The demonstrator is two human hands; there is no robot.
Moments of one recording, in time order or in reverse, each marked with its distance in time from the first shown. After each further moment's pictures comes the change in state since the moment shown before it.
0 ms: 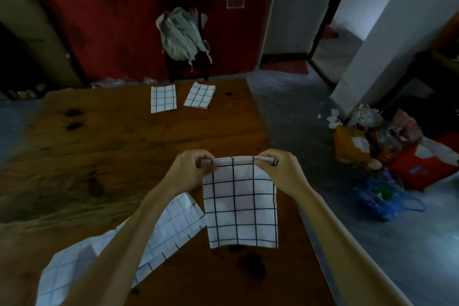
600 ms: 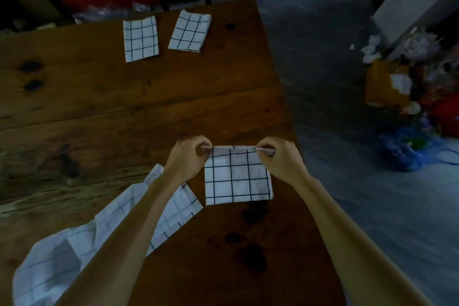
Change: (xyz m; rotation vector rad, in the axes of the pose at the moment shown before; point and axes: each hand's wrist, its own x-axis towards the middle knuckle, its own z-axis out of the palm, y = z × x) left_hand 0.071 -0.101 0.086 0.224 -0.034 -0.133; right_hand 0.067 0.129 0.062 -0.122 -0.222 0.098
